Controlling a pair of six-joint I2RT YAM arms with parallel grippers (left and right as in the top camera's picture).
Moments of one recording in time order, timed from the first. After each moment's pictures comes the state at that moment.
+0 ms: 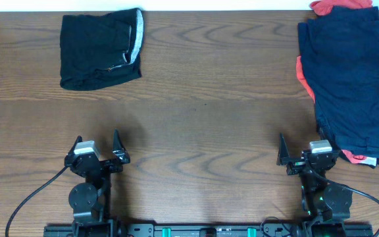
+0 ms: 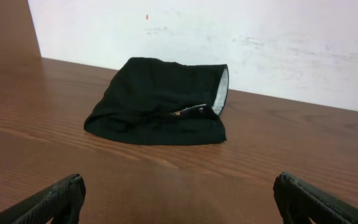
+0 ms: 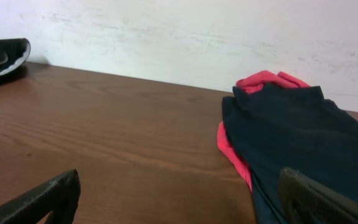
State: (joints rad) left arm 0.08 0.01 0.02 -0.11 -0.03 -0.15; right arm 0.05 0.01 0.01 -0.07 -0.05 -0.09
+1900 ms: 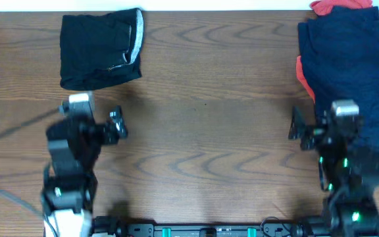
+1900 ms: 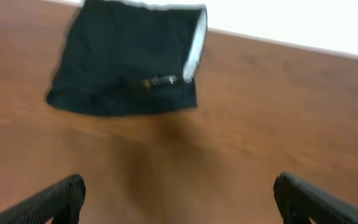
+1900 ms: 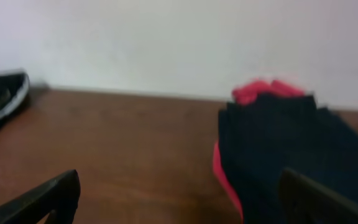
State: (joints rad) left arm 0.08 0.84 0.74 -0.45 0.13 -0.15; right arm 0.05 0.64 0.62 -0.23 -0.03 -0.01
